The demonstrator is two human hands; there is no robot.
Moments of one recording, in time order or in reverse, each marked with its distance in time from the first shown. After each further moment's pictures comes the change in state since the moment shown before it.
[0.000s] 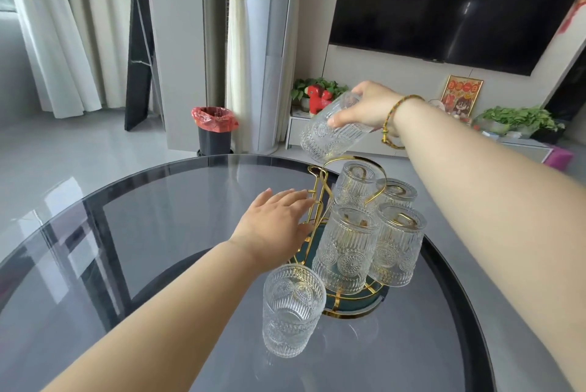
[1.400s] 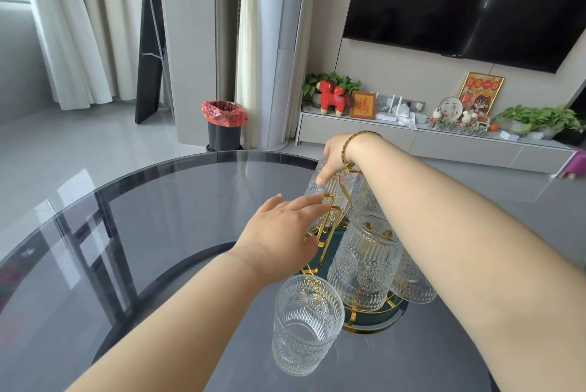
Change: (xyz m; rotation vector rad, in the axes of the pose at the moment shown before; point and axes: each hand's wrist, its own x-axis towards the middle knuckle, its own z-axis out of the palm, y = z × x) left_hand 0.000 -0.011 0.003 -0.090 0.074 0.025; right_hand 0.029 -0.007 0.081 -0.618 -0.403 0.018
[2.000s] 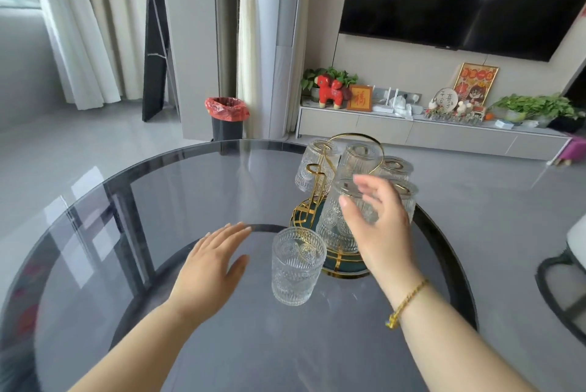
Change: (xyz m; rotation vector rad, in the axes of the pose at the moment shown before) left_hand -0.123 -0.028 0.033 -0.110 0.184 -0.247; right_hand -0.181 0.007 0.121 1.167 0.848 -0.233
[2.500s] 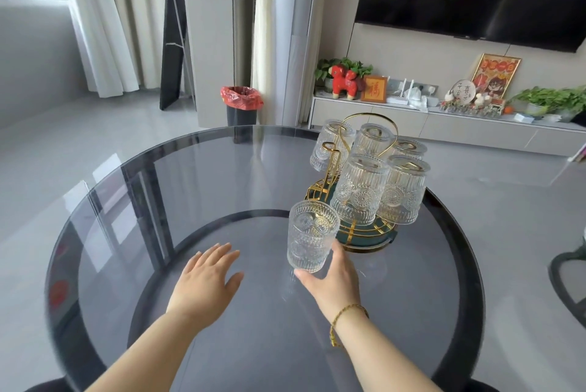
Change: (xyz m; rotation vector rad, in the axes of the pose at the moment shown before) left_hand -0.058 -0.039 0.027 0.251 -0.170 -0.207; right_hand -0.096 0.069 0.061 -0.254 -0.251 0.429
